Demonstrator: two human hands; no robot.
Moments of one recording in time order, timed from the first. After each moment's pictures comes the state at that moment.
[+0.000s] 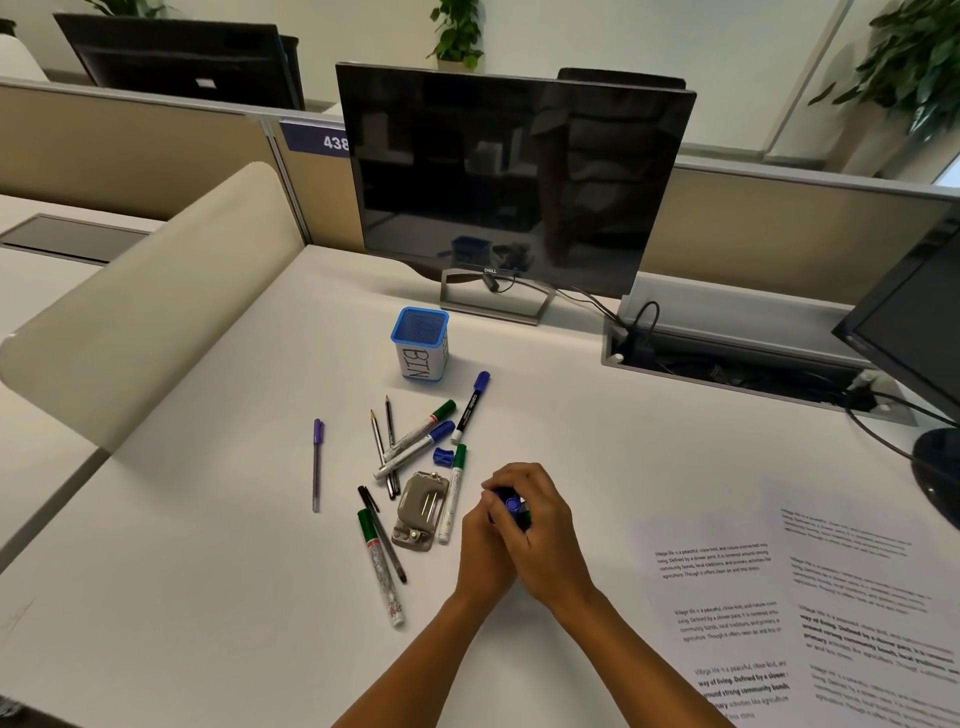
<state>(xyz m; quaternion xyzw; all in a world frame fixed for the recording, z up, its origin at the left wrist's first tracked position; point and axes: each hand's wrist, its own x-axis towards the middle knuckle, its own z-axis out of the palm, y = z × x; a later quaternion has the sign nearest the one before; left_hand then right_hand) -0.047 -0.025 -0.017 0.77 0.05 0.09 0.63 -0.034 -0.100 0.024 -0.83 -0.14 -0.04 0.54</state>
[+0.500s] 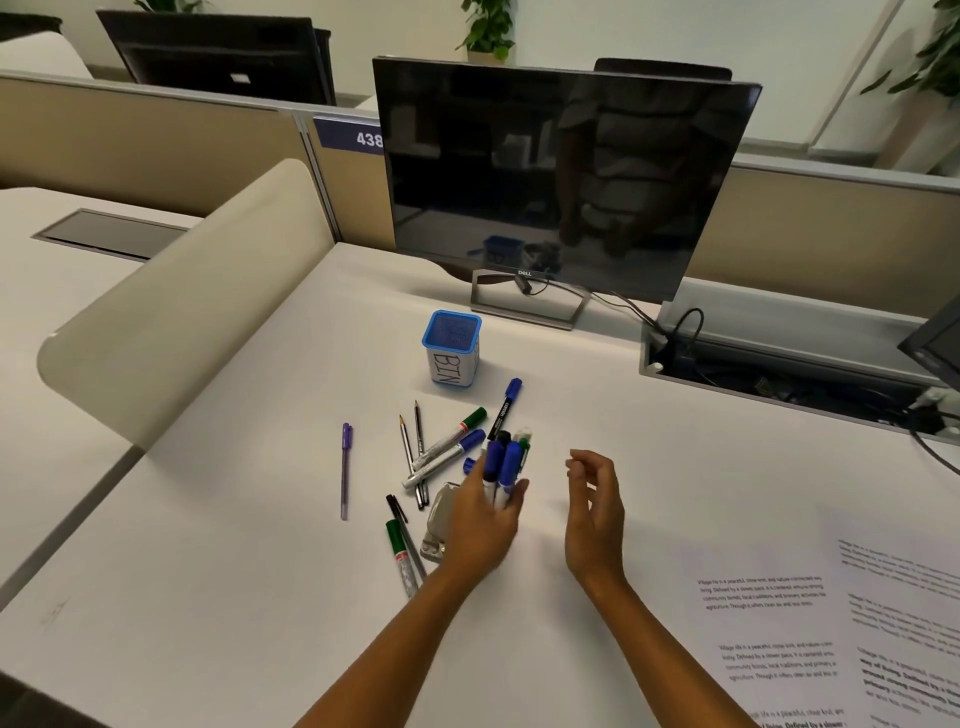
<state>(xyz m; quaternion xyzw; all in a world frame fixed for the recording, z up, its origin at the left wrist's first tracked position) -0.010 0.030 0.011 0.82 0.14 0.06 0.55 0.013 -0.100 -0.006 -0.78 0.04 -0.08 0.62</state>
